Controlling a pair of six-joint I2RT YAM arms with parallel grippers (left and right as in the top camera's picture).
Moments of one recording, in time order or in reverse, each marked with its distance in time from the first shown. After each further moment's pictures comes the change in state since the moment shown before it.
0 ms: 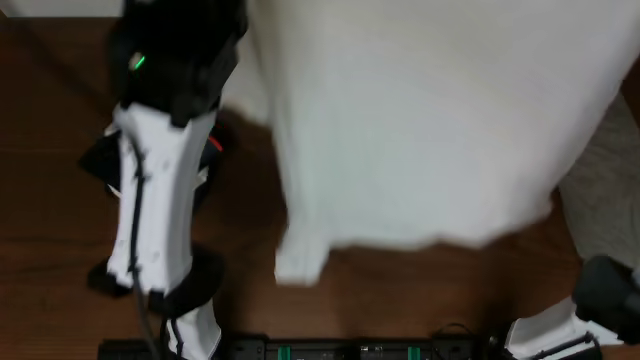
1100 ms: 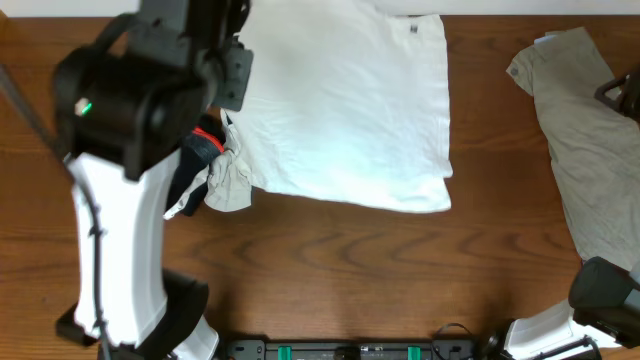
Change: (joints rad) left arm 0.006 -0.166 -0.049 -0.821 0.104 -0.263; right arm 0.030 -0.029 -0.106 -0.962 0.305 -0.389
